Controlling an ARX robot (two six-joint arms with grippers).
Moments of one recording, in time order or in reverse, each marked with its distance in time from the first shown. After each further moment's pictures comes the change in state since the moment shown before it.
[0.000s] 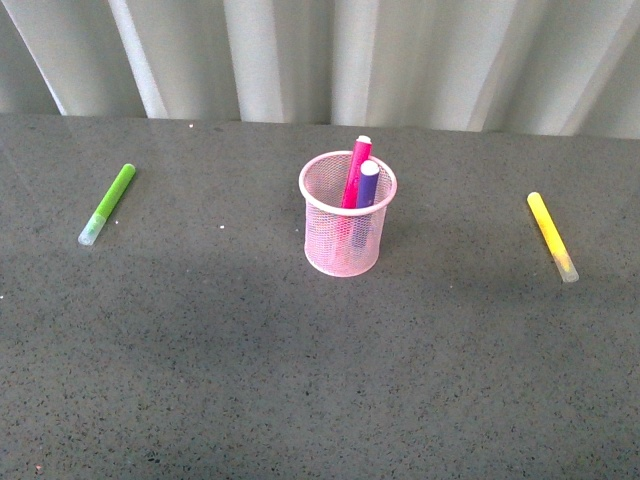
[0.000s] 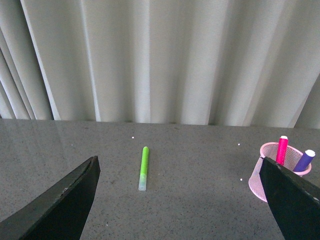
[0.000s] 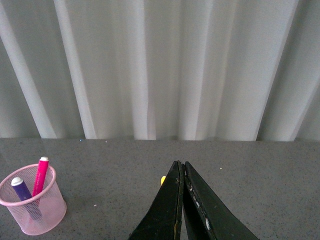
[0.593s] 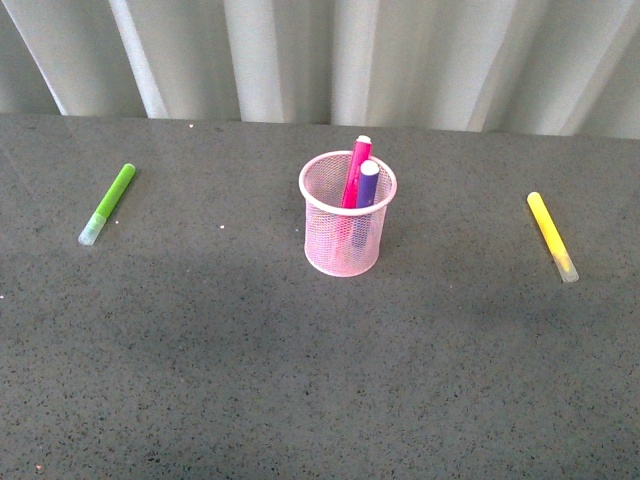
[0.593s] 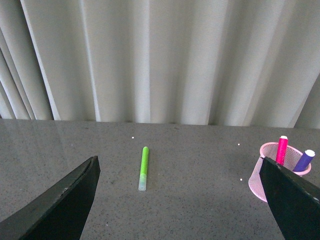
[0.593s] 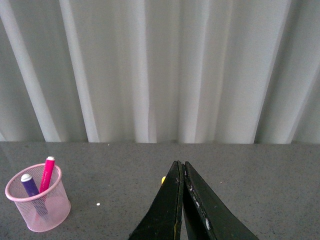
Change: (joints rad) left arm 0.000 0.000 0.000 0.000 0.000 0.000; right arm 0.000 -0.280 -0.043 -0.206 0.000 0.000
